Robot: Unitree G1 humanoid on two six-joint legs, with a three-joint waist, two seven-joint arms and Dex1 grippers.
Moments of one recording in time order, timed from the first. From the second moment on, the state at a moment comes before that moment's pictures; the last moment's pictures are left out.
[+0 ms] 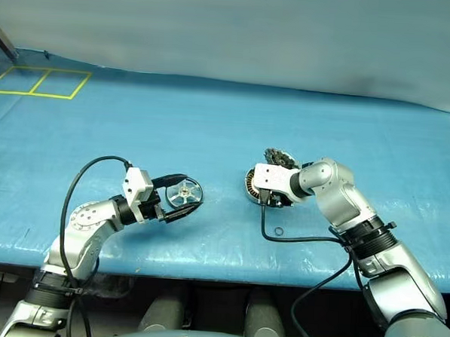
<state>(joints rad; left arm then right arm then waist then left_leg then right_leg) -0.12 0.46 -0.04 -0.06 -0.33 0.14 -0.88 -0.64 -0.67 0.47 0.07 -0.18 0.41 1.13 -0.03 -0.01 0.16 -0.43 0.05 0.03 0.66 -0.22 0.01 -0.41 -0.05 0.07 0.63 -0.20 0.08</state>
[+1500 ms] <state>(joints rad) -0.14 0.47 -0.09 -0.08 -0.35 0.22 -0.96 -0.07 -0.54 0.12 -0.54 0.09 0.71 0.83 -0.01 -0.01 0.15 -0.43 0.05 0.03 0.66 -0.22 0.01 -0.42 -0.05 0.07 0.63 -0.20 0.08</state>
